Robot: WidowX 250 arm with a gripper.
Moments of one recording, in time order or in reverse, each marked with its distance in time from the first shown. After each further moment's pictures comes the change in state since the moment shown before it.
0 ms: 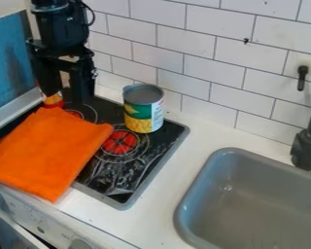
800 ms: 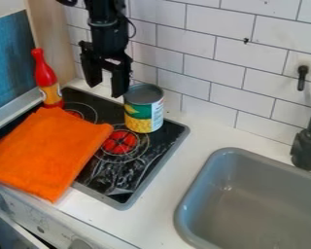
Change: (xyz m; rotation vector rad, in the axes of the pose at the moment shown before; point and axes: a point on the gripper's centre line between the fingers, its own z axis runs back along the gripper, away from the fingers) arm 0.100 0.020 -0.044 0.095 -0.021 -0.086
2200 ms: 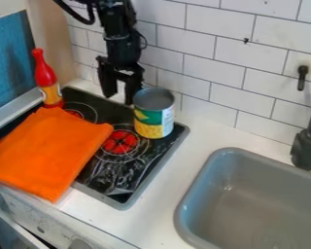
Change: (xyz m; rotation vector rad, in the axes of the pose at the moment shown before) arm 0.028 -0.008 -0.031 -0.114 0.029 -0.050
